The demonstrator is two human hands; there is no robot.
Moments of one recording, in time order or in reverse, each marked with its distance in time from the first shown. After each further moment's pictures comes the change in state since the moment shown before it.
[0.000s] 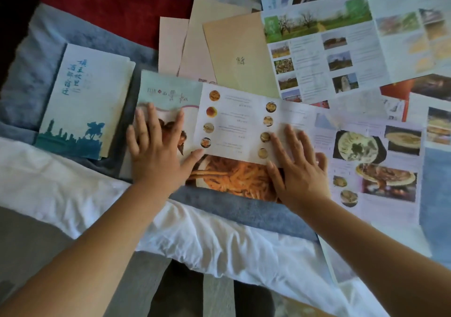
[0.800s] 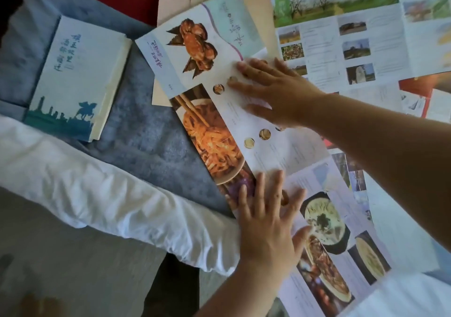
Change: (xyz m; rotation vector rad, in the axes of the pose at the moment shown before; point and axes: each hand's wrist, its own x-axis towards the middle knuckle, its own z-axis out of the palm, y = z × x) left_hand -0.130 0.200 0.010 -0.233 -0.310 0.296; right_hand 0.155 -0.004 -0.066 -0.253 -0.065 -0.680
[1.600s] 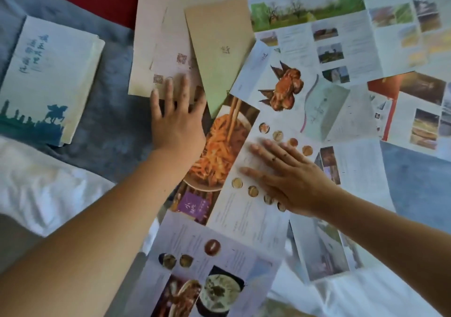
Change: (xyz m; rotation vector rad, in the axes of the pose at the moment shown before) left_hand 0.115 -0.139 -0.098 0.297 0.151 -0.238; right_hand -0.157 -0.054 0.083 -0.056 0.048 -0.086
